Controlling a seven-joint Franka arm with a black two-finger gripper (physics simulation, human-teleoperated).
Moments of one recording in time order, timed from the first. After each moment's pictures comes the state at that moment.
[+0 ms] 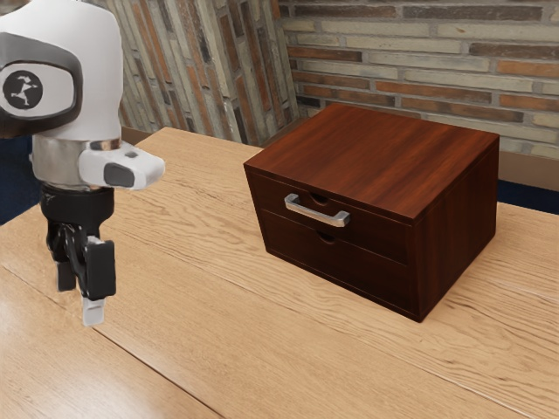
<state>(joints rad) 0.15 -0.29 -0.10 -1.74 0.05 1.06 0.29</state>
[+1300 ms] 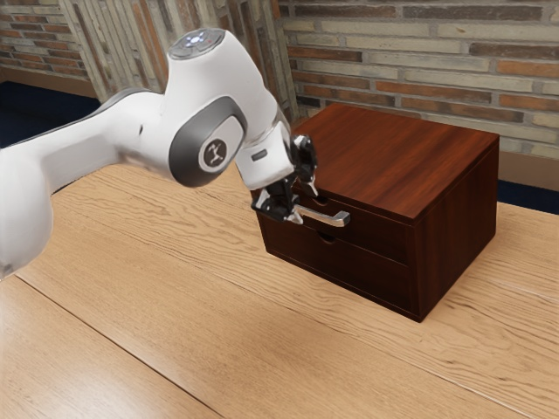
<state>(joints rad) -0.13 0.15 0.10 -1.61 0.00 2.14 1.53</state>
